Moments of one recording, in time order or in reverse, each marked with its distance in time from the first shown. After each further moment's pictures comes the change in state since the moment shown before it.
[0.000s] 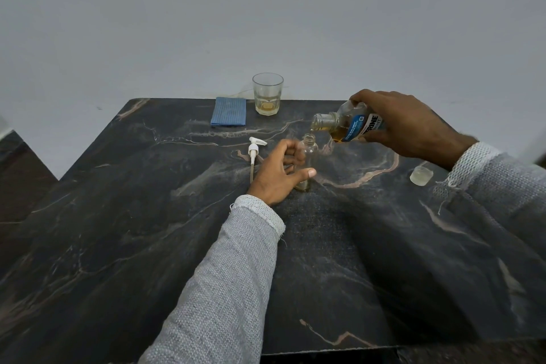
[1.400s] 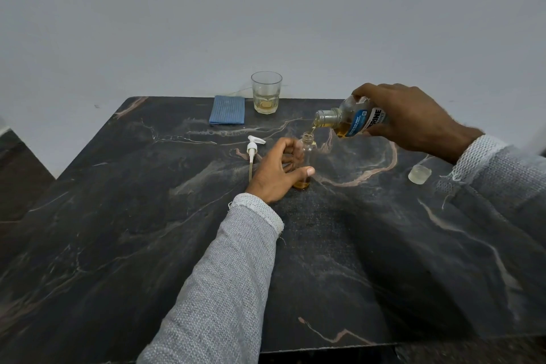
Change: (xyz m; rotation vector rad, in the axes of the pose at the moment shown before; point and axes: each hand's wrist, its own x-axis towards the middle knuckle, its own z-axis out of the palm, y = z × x) left_hand -0.001 0.003 -0.002 0.017 -0.004 -0.020; right_hand 0.003 0.003 -0.007 -0.062 0.010 -0.011
